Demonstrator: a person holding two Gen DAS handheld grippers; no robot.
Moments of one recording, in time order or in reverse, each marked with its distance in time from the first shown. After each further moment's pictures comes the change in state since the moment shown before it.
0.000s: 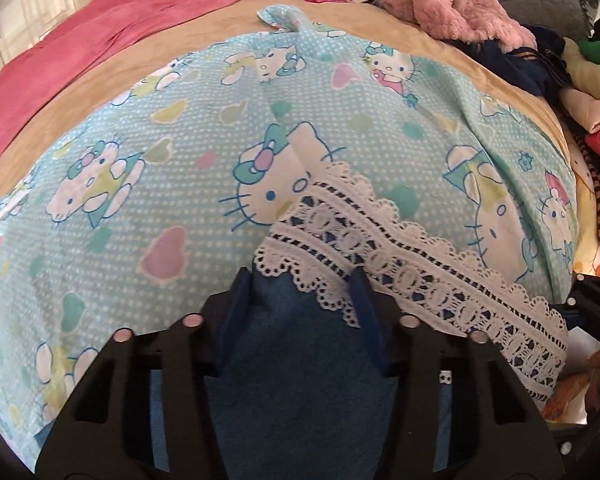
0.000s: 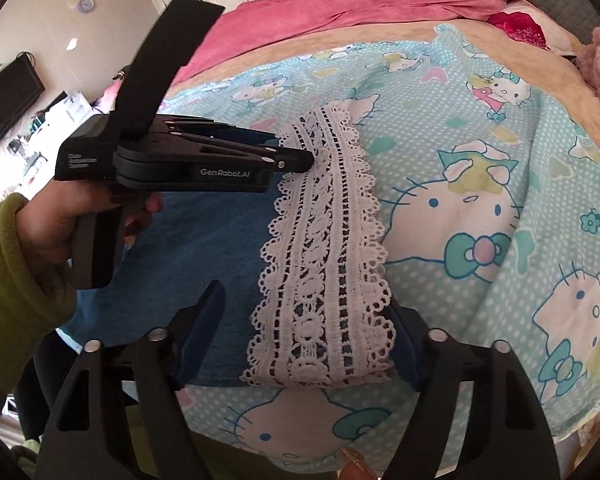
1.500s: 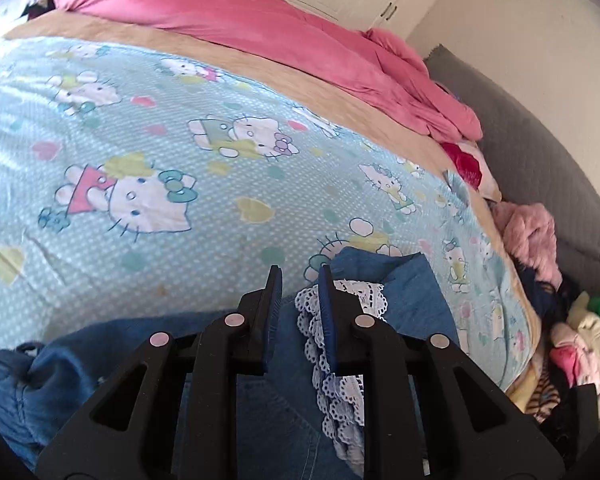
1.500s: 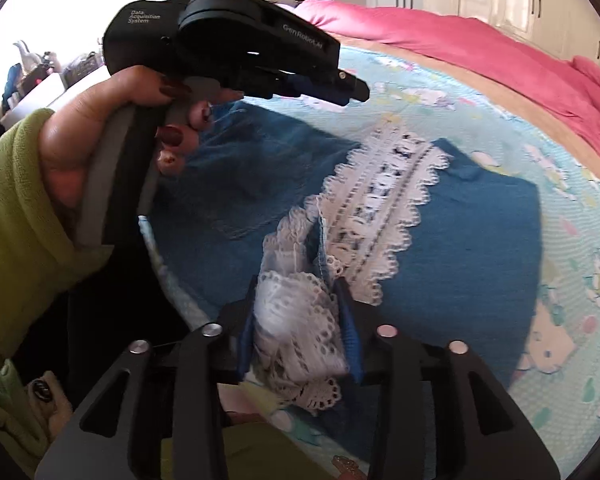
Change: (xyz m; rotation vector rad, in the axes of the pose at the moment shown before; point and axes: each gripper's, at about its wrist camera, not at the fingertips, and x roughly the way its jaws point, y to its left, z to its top) left arm -0.189 0.181 -0.218 -0.796 -0.359 0.049; right arm 0.046 0.249 -0.033 -0.644 0.096 0.264
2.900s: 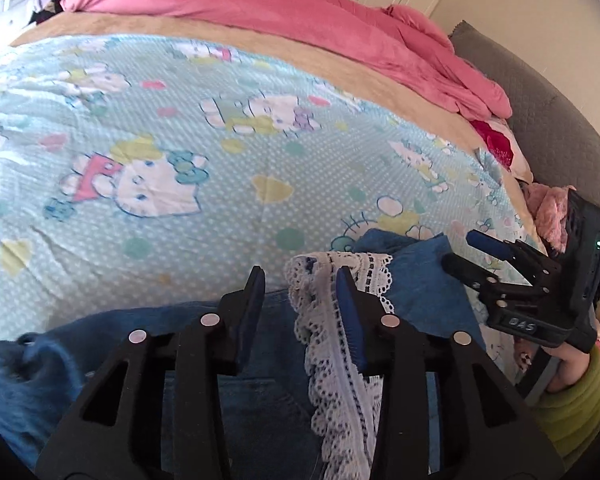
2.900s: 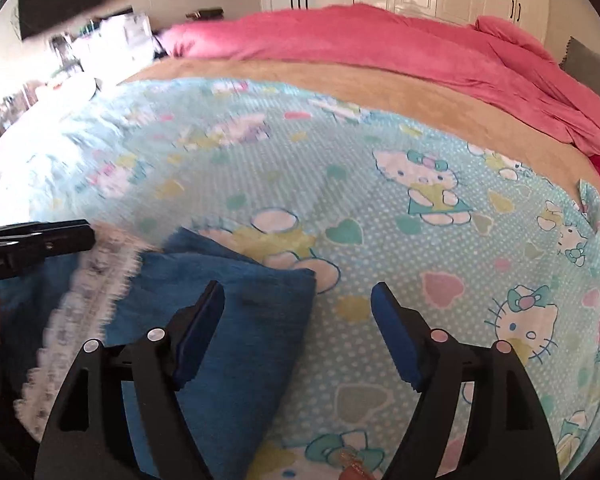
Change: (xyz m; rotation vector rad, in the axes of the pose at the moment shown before) left arm 0.013 -0.011 -0.002 0.039 0.054 0.132; right arm 0.011 -0.178 0.062 0.231 -0.065 -0.254
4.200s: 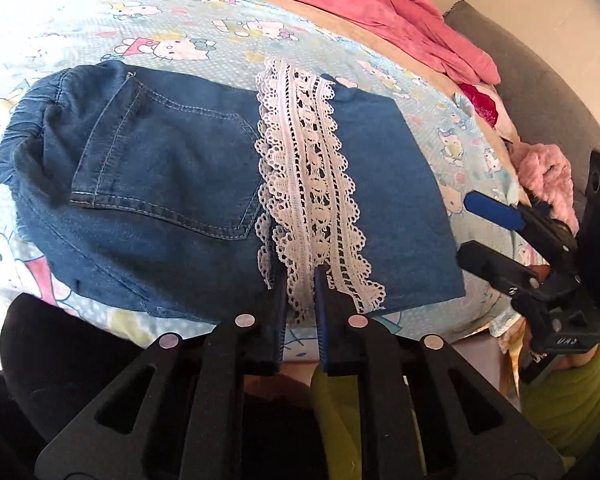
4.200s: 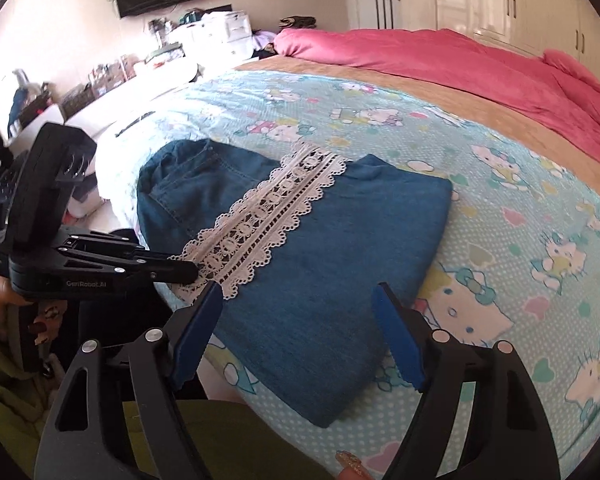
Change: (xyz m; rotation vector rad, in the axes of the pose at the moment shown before) left arm -0.056 -0.039 -0.143 -0.026 0.112 -0.006; right arm -0.096 0.087 -0.093 -0.171 -0.010 0.238
